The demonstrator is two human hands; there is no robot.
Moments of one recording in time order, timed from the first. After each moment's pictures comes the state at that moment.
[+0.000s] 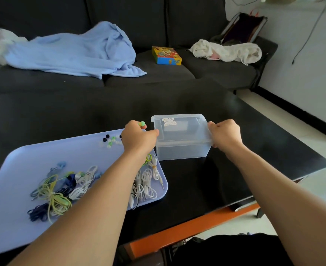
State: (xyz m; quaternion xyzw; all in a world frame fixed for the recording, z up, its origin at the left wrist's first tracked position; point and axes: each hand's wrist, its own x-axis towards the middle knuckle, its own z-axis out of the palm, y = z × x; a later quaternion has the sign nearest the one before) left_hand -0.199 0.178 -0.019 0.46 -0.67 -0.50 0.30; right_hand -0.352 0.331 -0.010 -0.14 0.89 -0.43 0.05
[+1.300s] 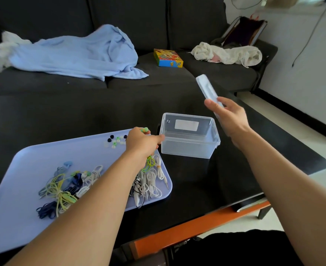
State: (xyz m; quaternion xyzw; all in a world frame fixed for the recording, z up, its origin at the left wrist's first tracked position) left_hand -0.184 0.172 -0.023 0.44 -0.66 -0.57 0.22; right_hand -0.364 0.328 0.017 -0.21 0.80 -0.55 0.08
